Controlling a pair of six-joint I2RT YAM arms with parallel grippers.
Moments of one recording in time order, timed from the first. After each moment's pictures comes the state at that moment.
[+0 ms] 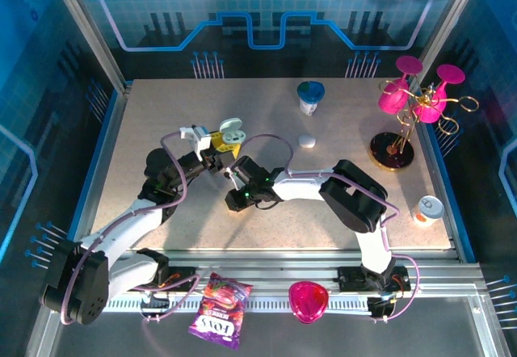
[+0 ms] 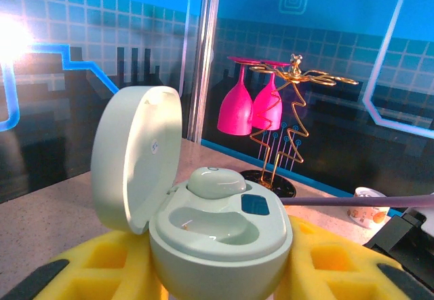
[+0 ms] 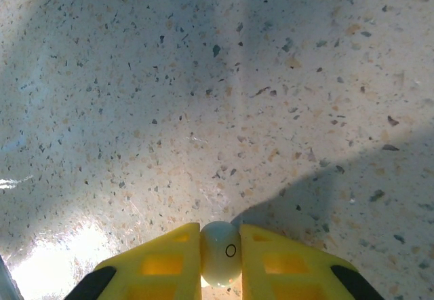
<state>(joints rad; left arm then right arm) -0.30 1.10 0.49 0.76 0.62 -0.22 0.93 2.00 1.20 -0.17 -0.27 0.45</state>
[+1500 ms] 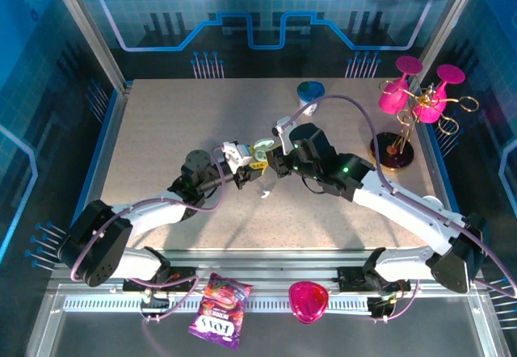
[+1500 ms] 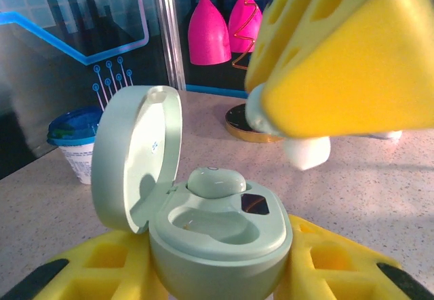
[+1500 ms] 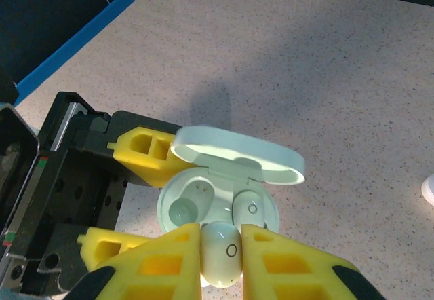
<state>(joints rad) -0.54 1.36 0.53 0.77 0.47 0.10 0.83 1.28 1.16 -0.47 0.09 0.27</state>
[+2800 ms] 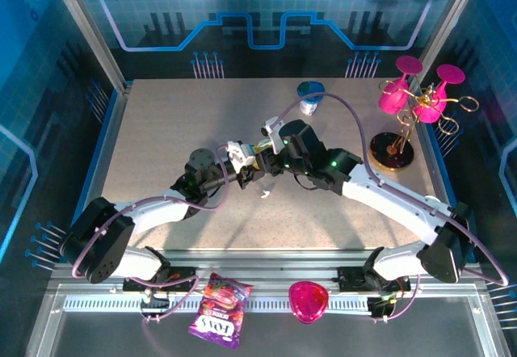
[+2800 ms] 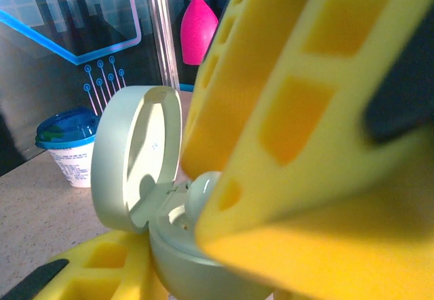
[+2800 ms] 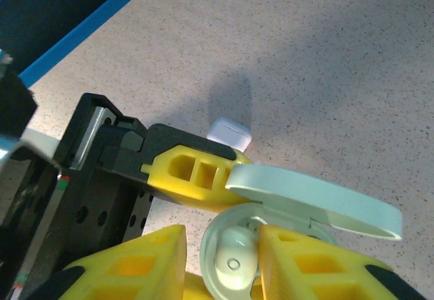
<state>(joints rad) -0.56 1.38 0.55 0.76 0.47 0.10 0.83 1.34 1.20 -0.47 0.03 0.24</state>
